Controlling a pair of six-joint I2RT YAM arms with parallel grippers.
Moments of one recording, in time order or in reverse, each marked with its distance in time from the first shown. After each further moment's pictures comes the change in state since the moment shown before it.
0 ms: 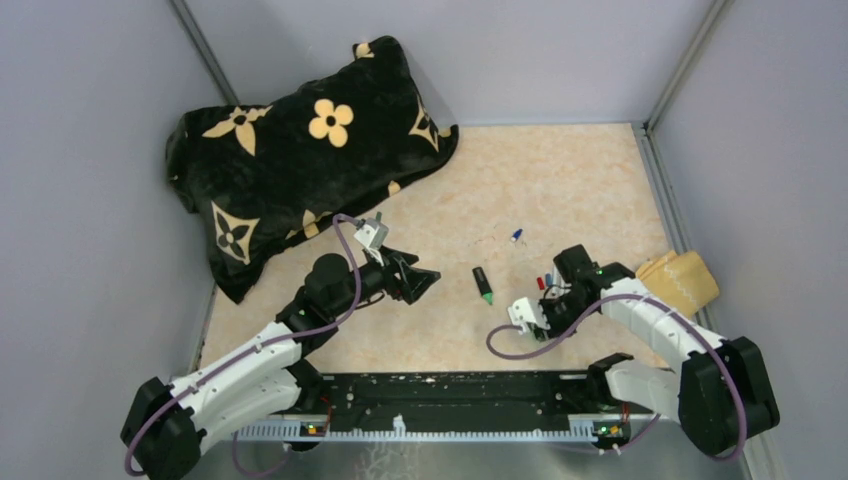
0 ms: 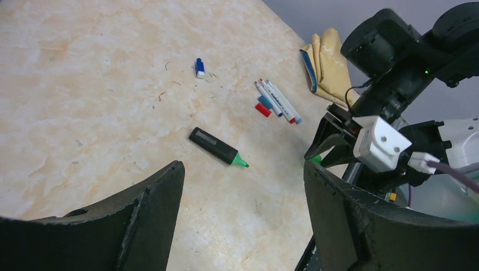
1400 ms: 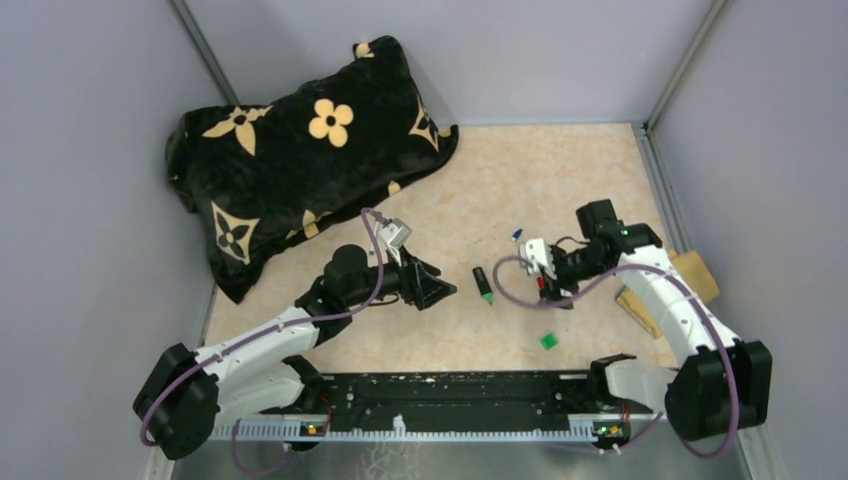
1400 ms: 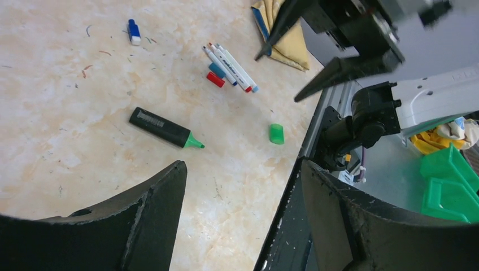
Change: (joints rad) left arm -0.017 0.198 0.031 0.103 0.219 -0.067; right arm -0.161 0.107 0.389 -0.066 -0.243 0.283
